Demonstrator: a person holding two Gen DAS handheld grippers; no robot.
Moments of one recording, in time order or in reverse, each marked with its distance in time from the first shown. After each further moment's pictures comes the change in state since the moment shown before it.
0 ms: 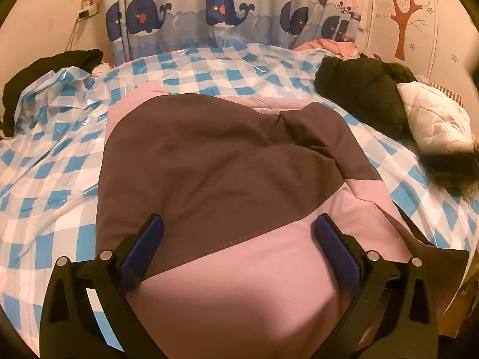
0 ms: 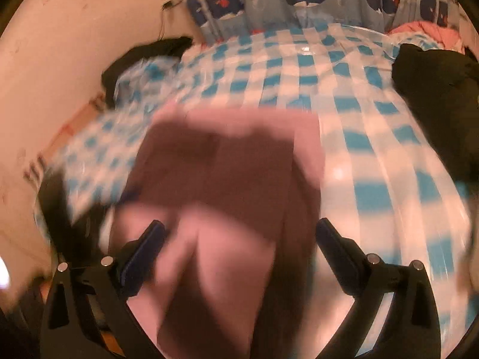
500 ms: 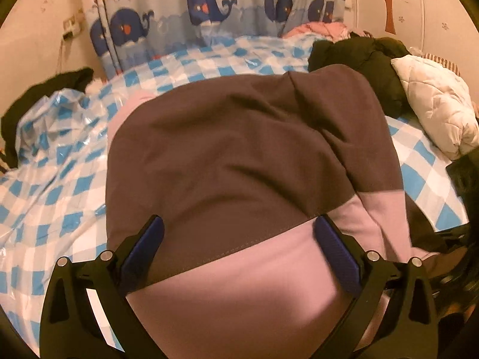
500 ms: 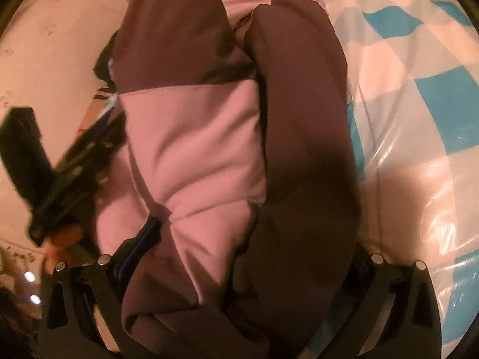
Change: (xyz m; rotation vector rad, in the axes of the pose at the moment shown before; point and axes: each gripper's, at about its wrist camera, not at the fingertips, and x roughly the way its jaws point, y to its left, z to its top) left arm -0.005 -0.009 0.007 0.133 0.016 0.047; right arm 0.070 -0.042 -0.077 0.332 0.260 0.302
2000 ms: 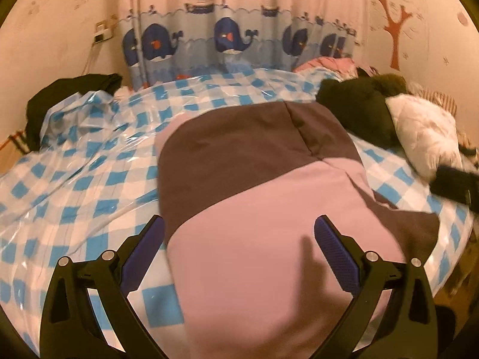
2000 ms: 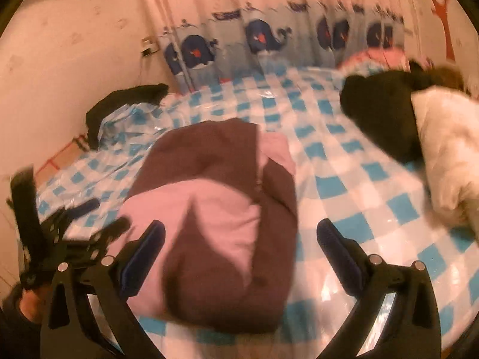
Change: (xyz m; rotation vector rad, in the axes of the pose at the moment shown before) left arm -0.094 0.033 -0.019 -0.121 -0.103 0.008; right arm -0.084 0.120 -0.064 -0.266 -0.591 -0.422
